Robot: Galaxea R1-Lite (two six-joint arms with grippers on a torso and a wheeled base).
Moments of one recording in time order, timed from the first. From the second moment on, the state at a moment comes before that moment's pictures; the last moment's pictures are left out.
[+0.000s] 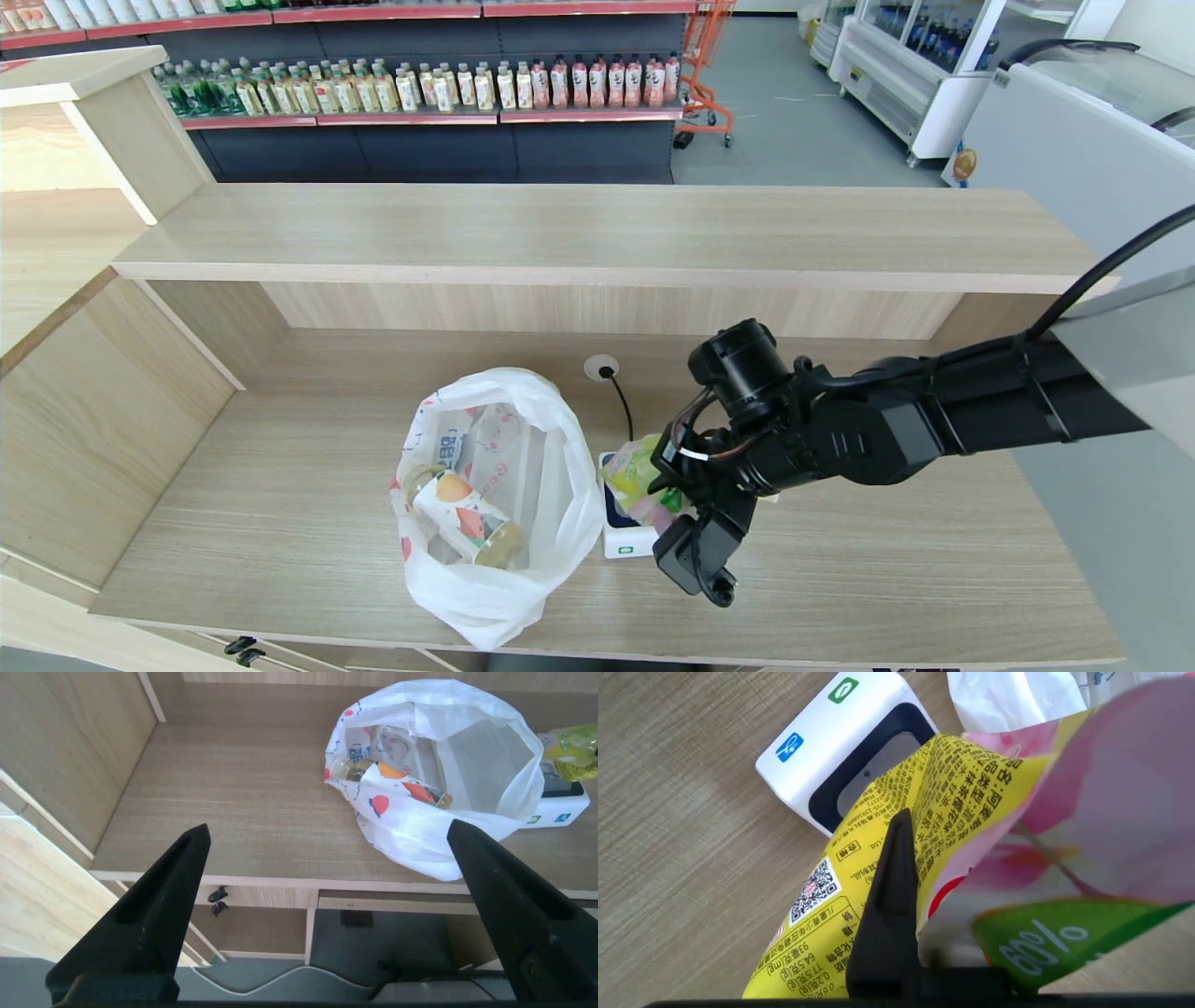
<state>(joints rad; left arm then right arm) 0.00 0.00 0.00 0.00 -0.02 0.00 0.65 2.06 -1.30 0.08 0.13 -2.05</state>
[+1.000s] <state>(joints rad) 0.00 0.00 0.00 0.00 -0.02 0.00 0.70 1.73 -1.40 0.00 0.15 -0.56</state>
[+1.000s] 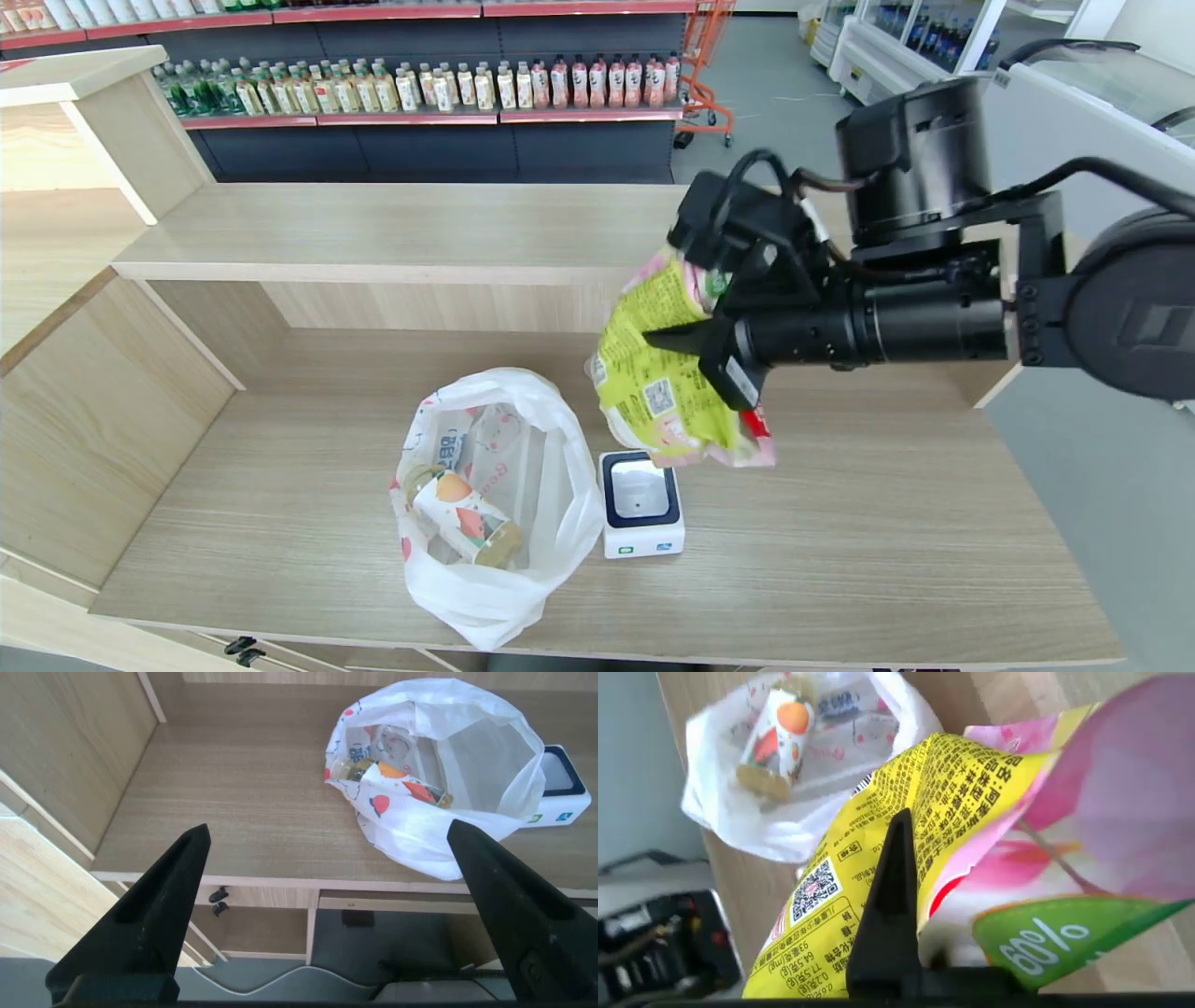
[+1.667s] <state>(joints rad) 0.00 0.00 0.00 0.00 -0.02 0.00 0.77 1.65 -1.10 -0.38 0.03 -0.02</state>
